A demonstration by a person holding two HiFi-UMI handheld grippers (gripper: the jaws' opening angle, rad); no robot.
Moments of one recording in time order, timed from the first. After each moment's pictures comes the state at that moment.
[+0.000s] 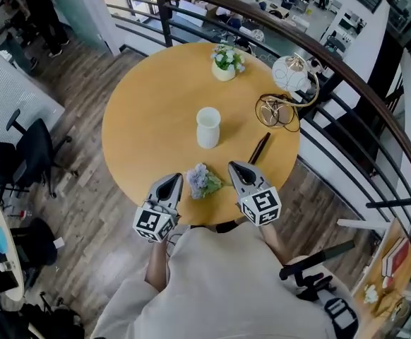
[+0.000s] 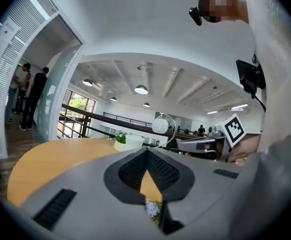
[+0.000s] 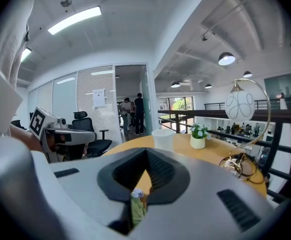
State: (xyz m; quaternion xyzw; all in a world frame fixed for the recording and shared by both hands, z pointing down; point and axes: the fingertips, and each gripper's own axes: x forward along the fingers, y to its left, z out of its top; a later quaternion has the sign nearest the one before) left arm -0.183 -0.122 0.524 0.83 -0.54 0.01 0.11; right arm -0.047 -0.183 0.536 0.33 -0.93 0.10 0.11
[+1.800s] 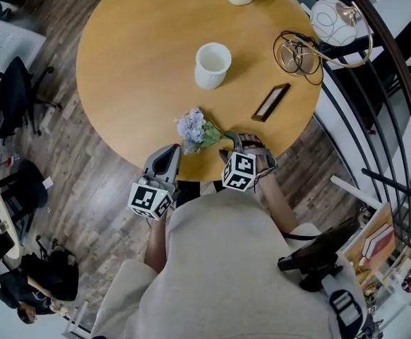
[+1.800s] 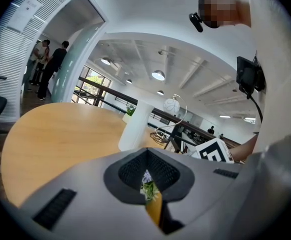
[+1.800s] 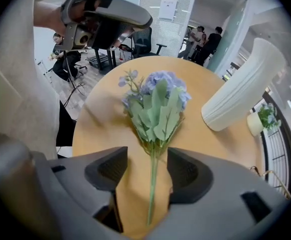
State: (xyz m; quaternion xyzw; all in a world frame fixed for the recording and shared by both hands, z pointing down) left arm -0.169 -0.079 0.603 0.79 -0.56 0.02 0.25; right arm -0.045 -0.090 0.750 0.01 -0.82 -0.08 0.57
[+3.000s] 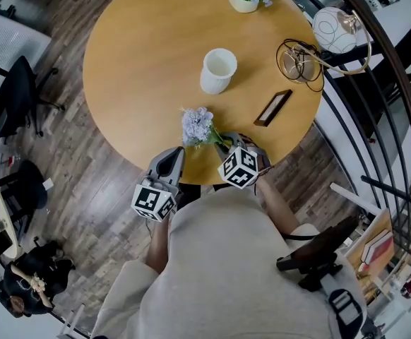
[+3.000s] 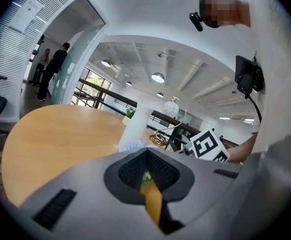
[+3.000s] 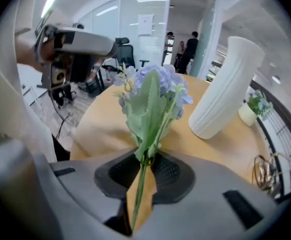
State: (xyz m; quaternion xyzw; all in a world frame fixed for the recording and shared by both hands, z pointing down) left arm -0.170 -0.080 0.598 0.79 -0.57 0.01 0.24; right arm -0.083 -0.116 0.723 0.07 -0.87 0.00 0.48
